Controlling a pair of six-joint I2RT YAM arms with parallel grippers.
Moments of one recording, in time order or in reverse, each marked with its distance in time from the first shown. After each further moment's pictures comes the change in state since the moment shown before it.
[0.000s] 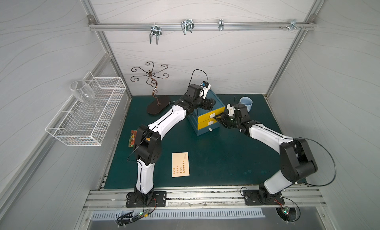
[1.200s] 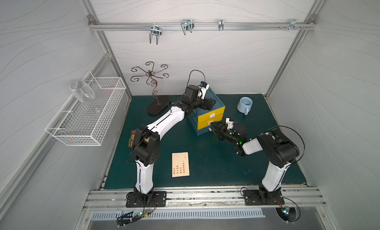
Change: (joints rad) left arm 0.016 -0.024 -0.065 0.068 0.053 -0.048; right arm 0.059 0.257 -0.440 1.118 -0.039 0.505
